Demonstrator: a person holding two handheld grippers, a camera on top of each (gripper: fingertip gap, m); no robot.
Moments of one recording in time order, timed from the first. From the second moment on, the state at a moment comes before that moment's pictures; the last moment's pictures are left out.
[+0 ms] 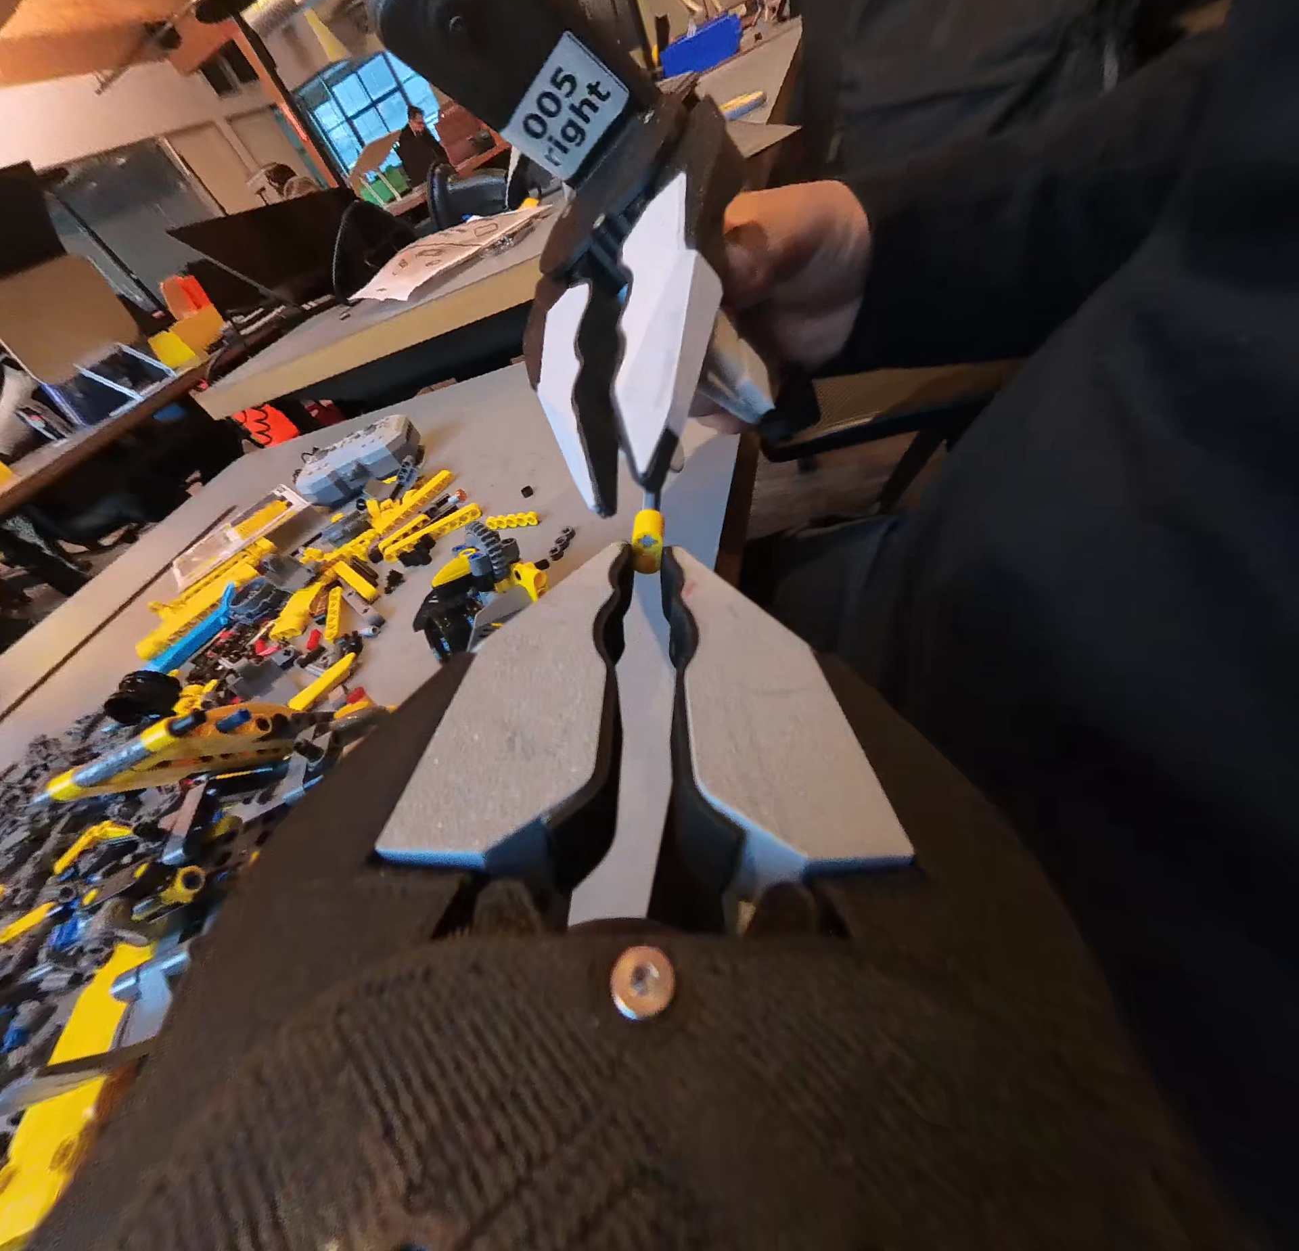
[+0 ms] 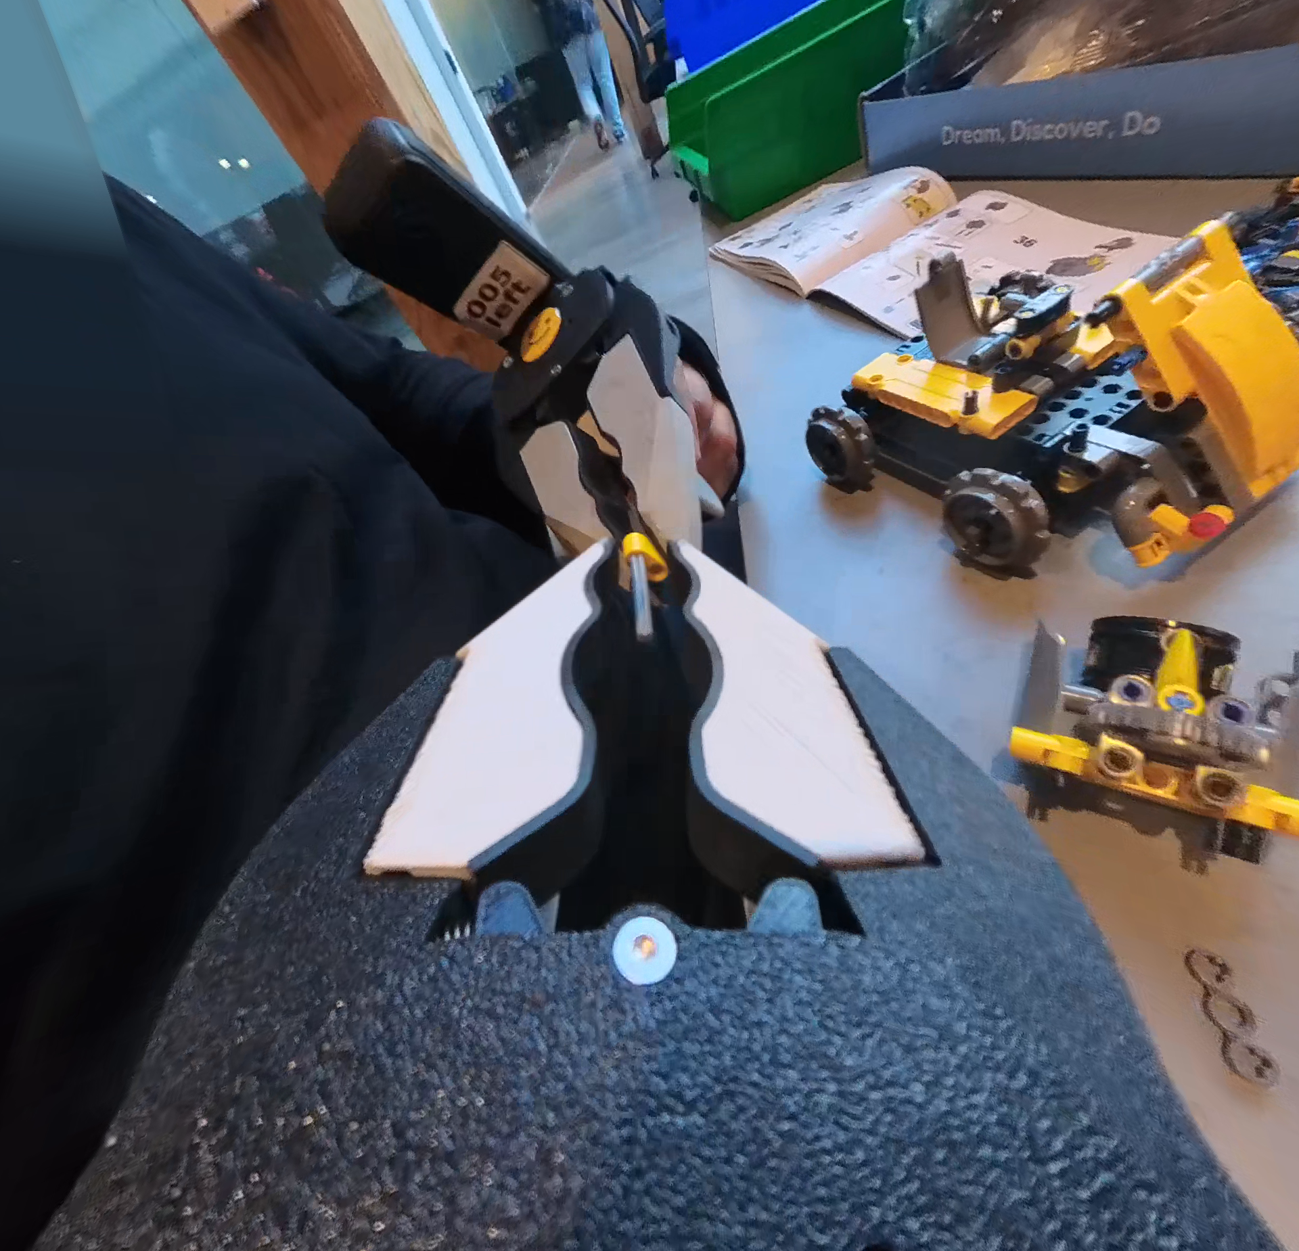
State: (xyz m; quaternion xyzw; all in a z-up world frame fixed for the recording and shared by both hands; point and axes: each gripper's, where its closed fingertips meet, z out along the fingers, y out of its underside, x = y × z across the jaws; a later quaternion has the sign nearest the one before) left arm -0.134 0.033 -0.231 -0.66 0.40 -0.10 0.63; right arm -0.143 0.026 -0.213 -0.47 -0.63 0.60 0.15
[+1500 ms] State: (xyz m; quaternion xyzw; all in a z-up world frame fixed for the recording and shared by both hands) left arm -0.136 0.038 -0.249 -0.67 0.44 -0.02 0.60; right arm -0.061 0.153 -0.257 -0.54 -0.72 0.32 0.29
